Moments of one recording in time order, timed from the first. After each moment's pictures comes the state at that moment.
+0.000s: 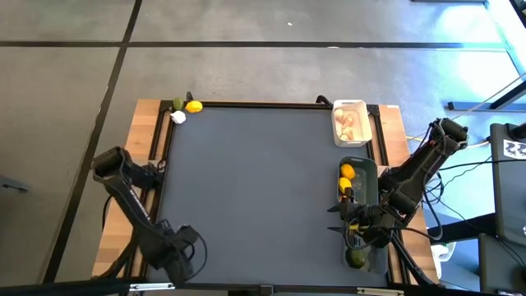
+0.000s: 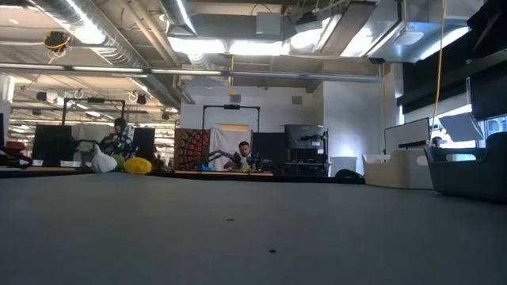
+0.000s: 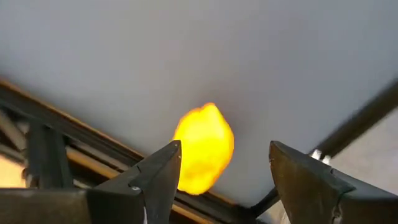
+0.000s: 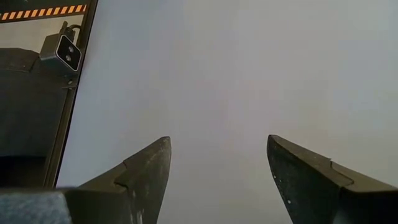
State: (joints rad) left arm -0.96 1.75 1.28 -1.16 0.13 -1.55; right arm 0.90 1.17 0.82 -0.60 0.58 0.81
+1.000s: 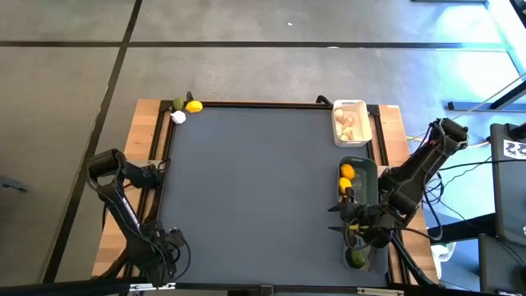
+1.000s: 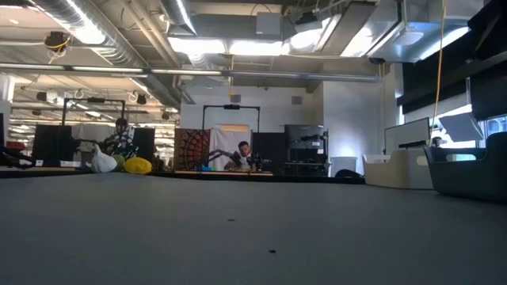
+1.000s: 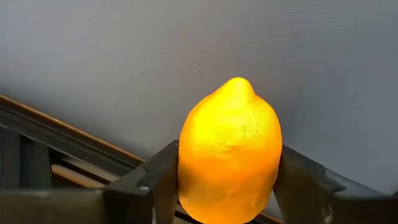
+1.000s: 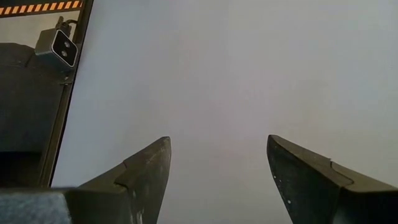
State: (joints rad) left arm -1.11 1.75 1.04 -0.96 0.11 -1.57; right arm 0.90 1.17 0.82 -0.62 0.57 0.81
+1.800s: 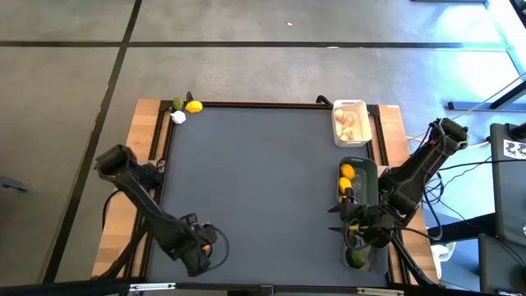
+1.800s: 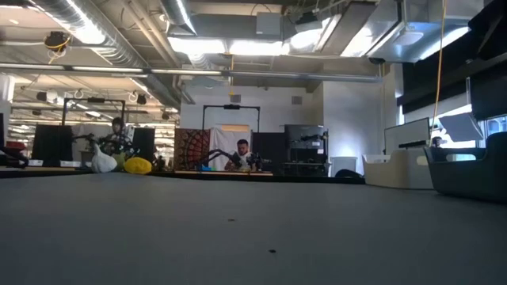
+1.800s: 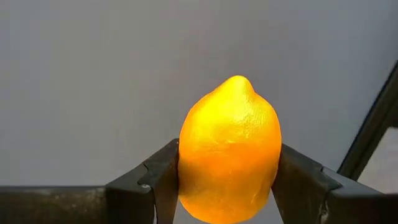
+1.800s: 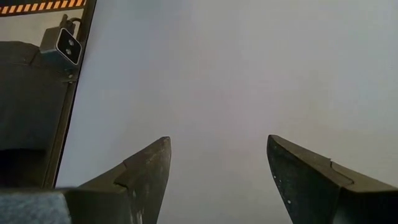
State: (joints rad) left arm -0.81 1.75 1.24 -0.95 -0.10 -1.16; right arm 0.90 1.17 0.82 -0.61 0.56 0.81
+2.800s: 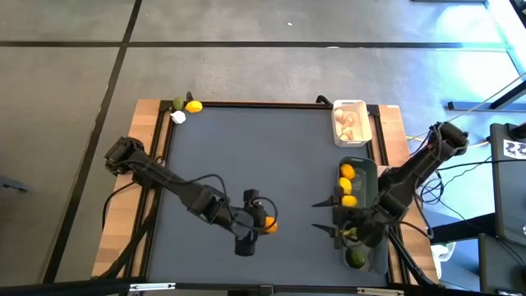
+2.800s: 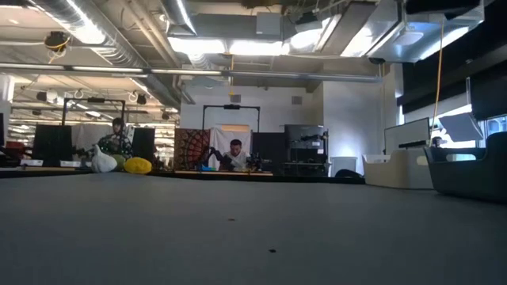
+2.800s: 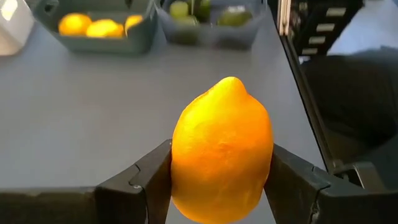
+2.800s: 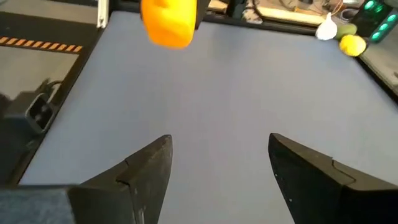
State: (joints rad) left arm -0.47 1.75 1.44 -0.44 -0.33 -0.28; right arm 0.81 1.25 0.82 -0.24 0.77 0.37
